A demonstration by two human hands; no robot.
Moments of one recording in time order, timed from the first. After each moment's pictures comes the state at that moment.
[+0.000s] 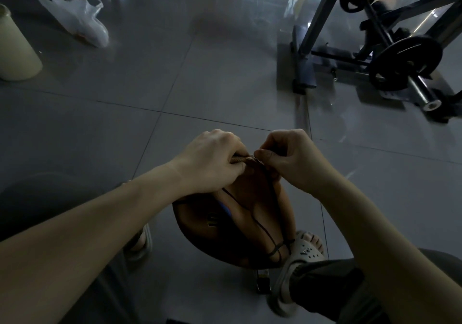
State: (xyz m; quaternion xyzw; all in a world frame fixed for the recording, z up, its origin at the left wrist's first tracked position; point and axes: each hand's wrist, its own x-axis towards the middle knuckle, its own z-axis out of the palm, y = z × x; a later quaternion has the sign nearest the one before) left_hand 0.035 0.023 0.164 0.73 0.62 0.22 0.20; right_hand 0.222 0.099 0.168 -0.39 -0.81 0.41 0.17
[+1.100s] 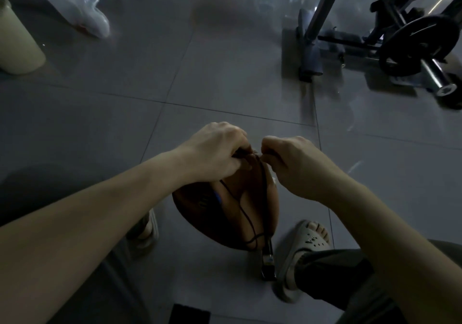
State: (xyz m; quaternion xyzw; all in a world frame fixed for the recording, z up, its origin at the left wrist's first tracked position) left_hand 0.033 0.028 0.153 0.77 0.59 0.16 0.19; right_hand 0.230 0.084 0.157 -0.33 -0.92 0.18 0.04
